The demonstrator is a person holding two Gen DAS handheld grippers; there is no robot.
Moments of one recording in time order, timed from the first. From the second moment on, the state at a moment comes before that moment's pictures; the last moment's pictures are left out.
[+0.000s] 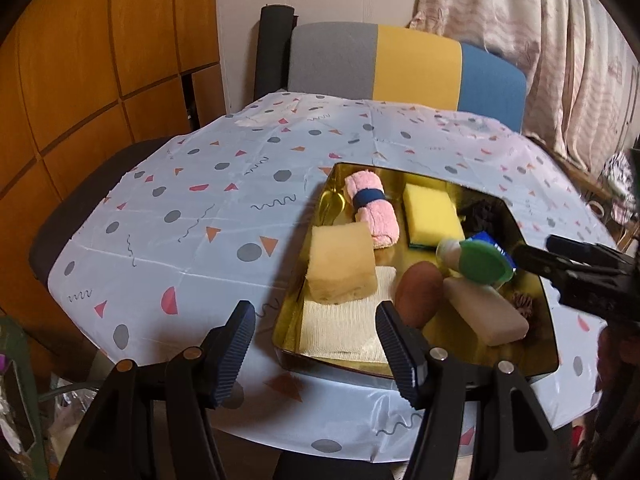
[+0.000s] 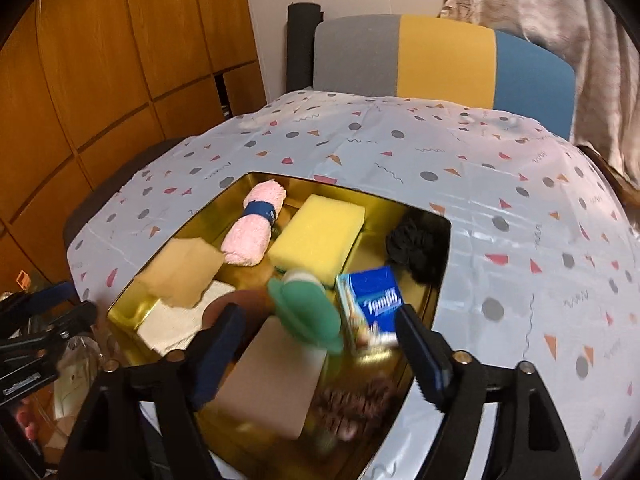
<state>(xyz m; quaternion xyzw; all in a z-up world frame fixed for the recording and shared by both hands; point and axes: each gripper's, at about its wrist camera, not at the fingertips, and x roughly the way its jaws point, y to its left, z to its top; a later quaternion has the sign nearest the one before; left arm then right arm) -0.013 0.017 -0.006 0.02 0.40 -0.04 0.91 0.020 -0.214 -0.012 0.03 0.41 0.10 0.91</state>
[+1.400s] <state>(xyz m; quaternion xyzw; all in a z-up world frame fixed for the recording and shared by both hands) 0.022 0.001 0.019 0.07 0.45 0.03 0.89 0.003 -0.172 0.014 0.04 0.47 -0.09 0.88</state>
